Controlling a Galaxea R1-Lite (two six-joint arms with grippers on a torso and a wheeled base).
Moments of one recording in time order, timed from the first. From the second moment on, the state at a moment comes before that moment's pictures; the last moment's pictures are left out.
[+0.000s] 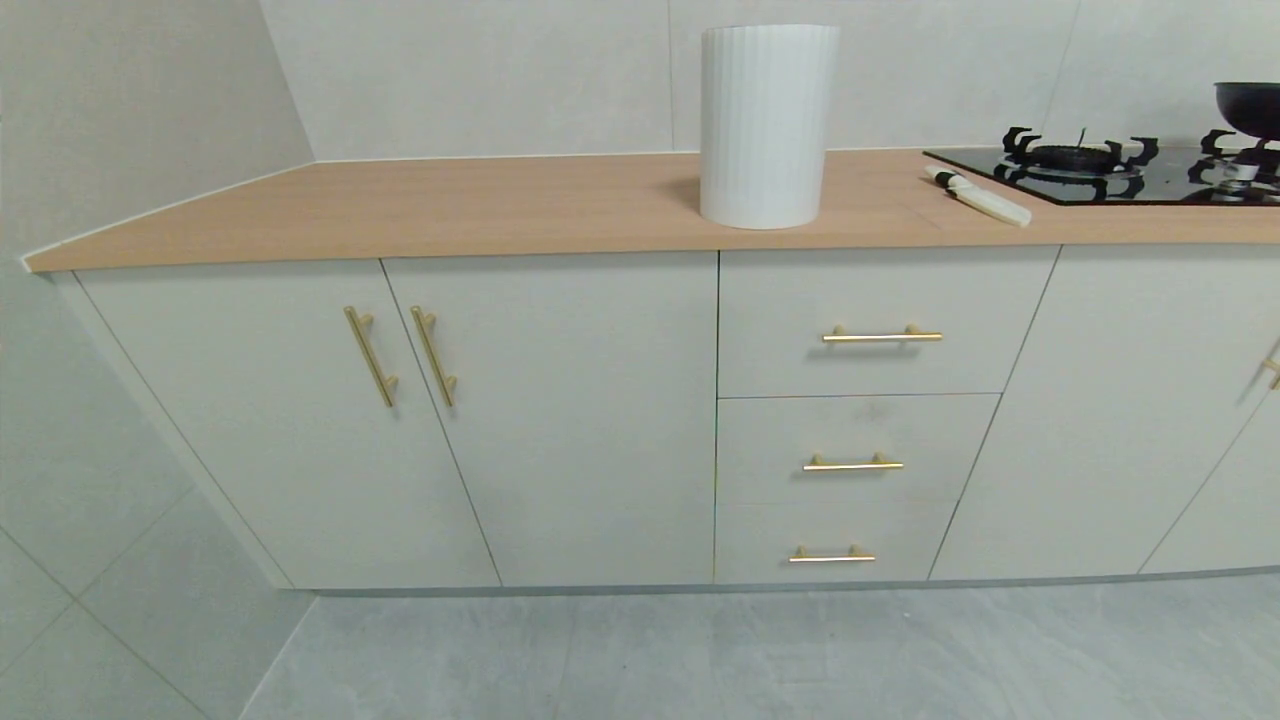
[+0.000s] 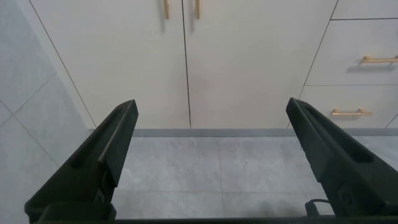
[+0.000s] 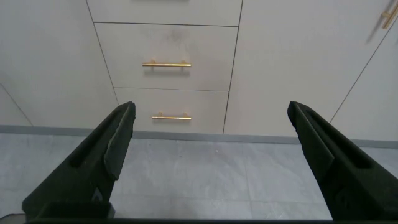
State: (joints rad) left arm 0.00 0.00 0.00 0.00 0.01 0.00; right arm 0.00 0.00 0.00 0.00 0.02 -0.03
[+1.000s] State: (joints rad) left arm 0.00 0.00 0.00 0.00 0.01 0.00; right arm 0.00 0.00 0.00 0.00 0.02 -0.01
